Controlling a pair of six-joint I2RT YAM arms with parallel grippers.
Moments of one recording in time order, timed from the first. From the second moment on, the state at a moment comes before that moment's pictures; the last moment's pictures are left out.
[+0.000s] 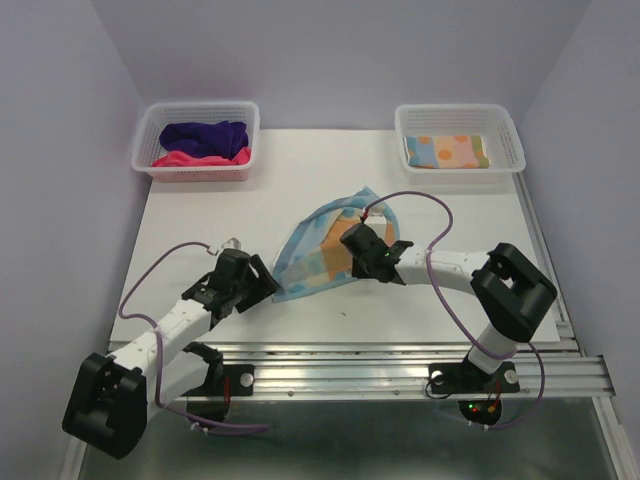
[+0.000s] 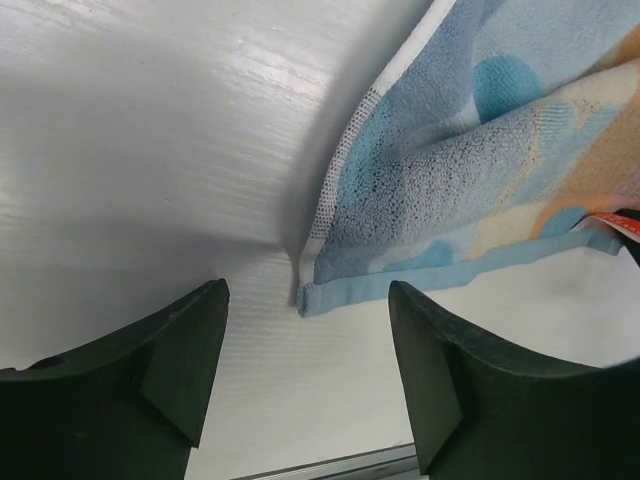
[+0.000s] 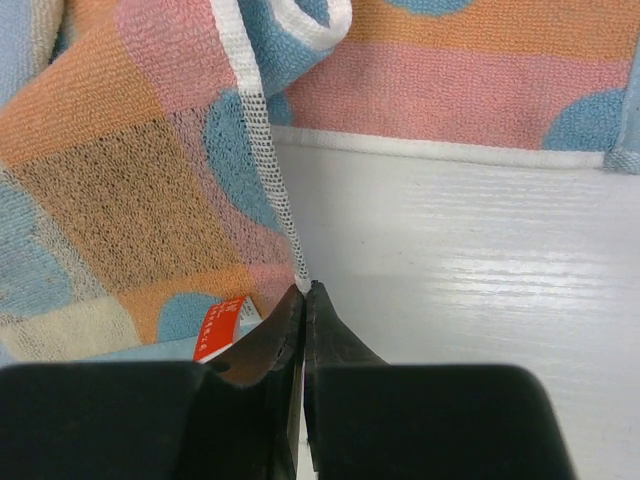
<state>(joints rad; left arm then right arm) -0.42 0.92 0.34 -0.29 0.00 -0.89 0.84 1.67 0.94 -0.25 0.42 0.74</state>
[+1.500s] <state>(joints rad) -0.69 0.76 0.50 -0.21 -0.12 -0.82 0.82 1.37 0.87 -0.17 0.21 0.60</state>
